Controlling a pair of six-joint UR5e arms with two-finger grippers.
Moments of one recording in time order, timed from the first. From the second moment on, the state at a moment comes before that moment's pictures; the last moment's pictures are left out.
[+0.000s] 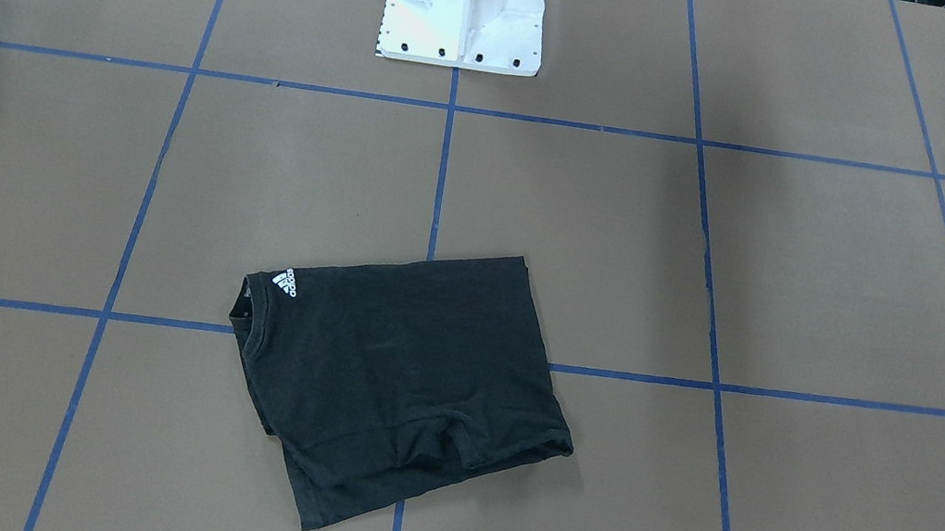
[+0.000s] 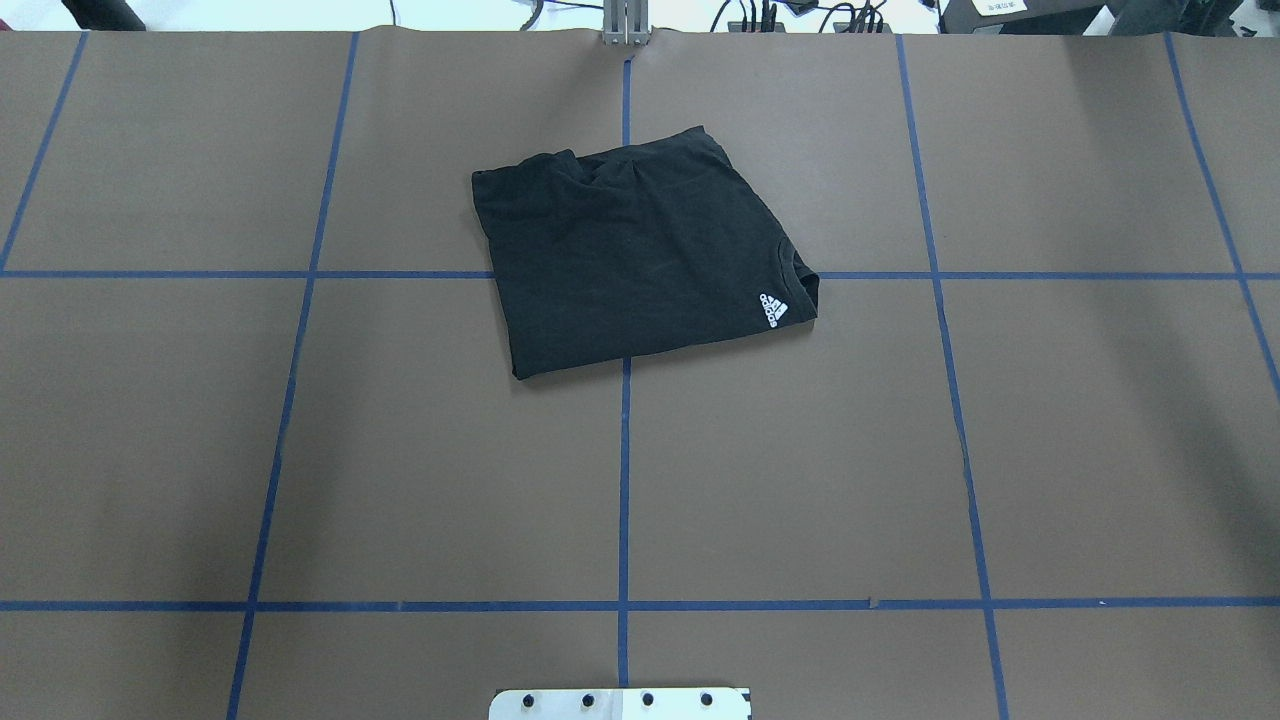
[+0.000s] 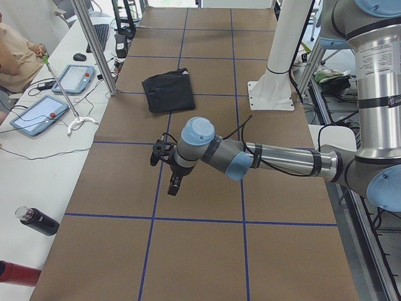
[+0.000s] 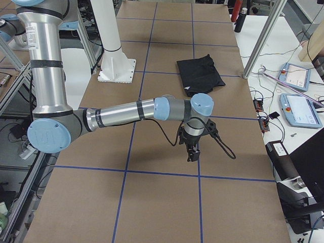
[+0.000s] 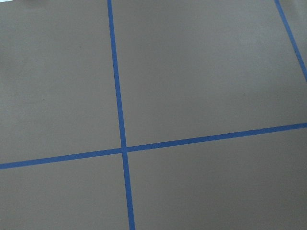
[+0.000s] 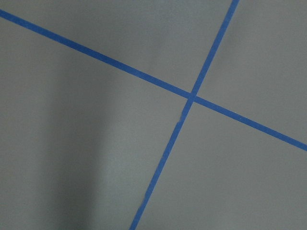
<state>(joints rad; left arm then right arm) -1.51 -1.38 -1.85 -2.00 -2.30 -0.27 1.49 -1.51 1.74 -1.83 2.25 -0.37</state>
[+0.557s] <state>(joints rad) -1.51 -1.38 -1.84 -1.99 -2.33 -0.27 1.49 -1.55 1.74 -1.82 2.30 -0.34</state>
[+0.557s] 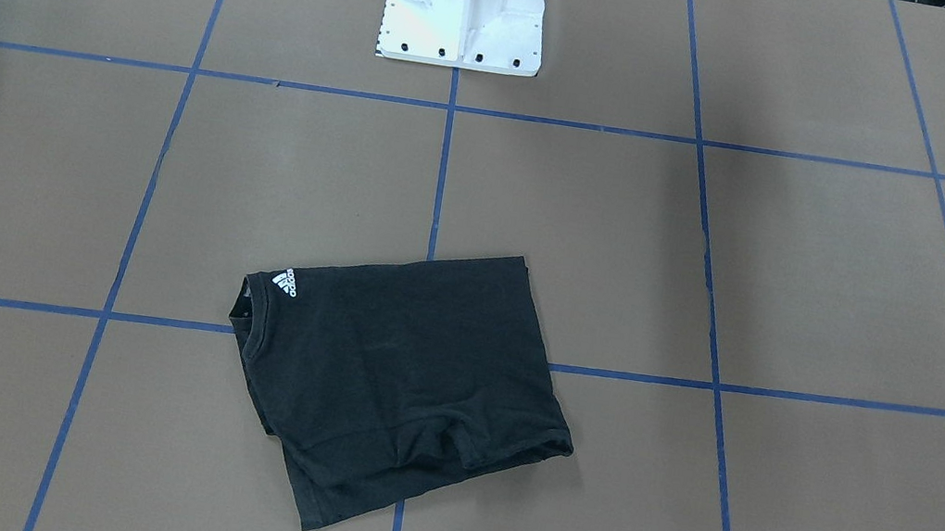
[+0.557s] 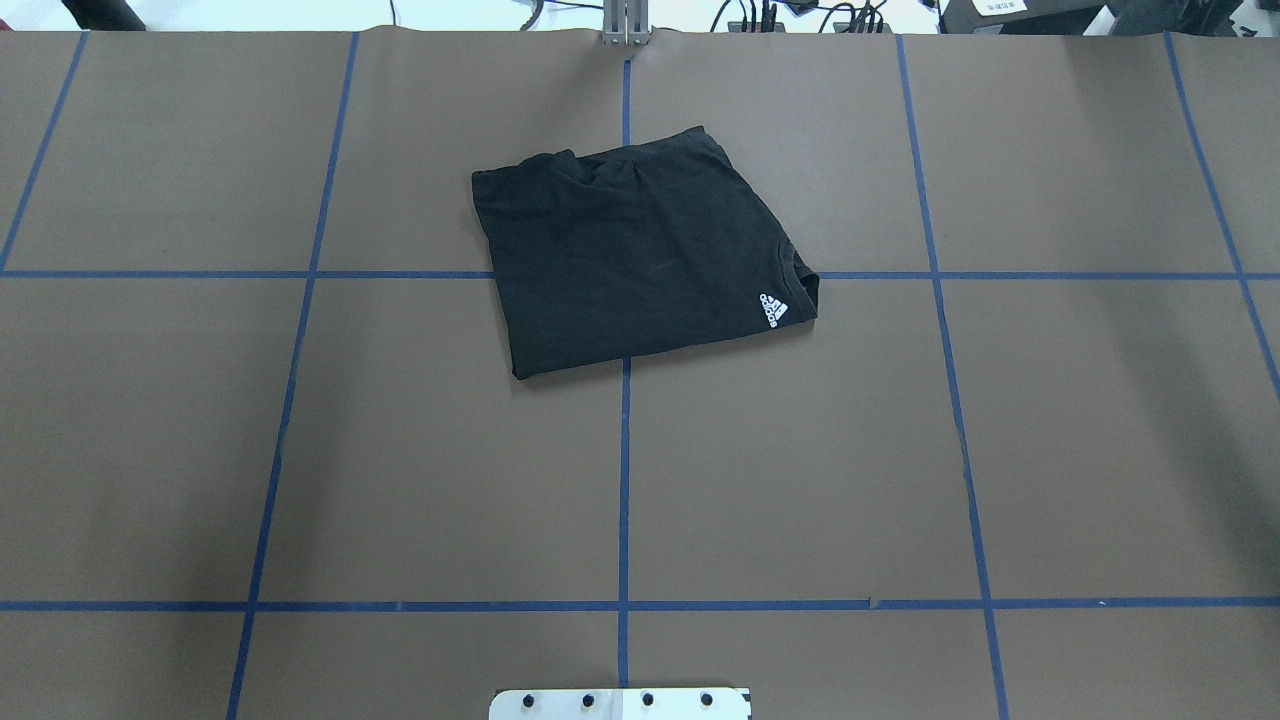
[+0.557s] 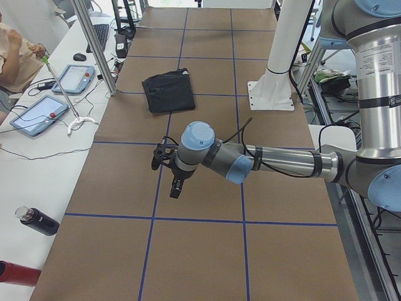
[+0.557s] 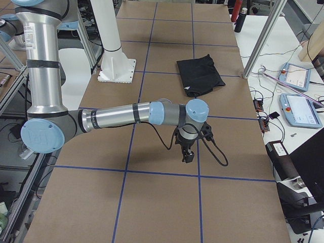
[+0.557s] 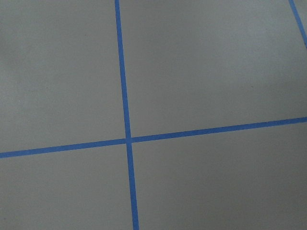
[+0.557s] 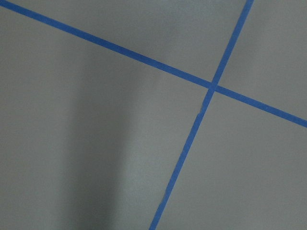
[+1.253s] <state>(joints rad) -1.51 -1.37 -1.85 -1.99 -2.33 -0.27 1.50 -1.60 1.73 -1.69 2.30 -0.26</state>
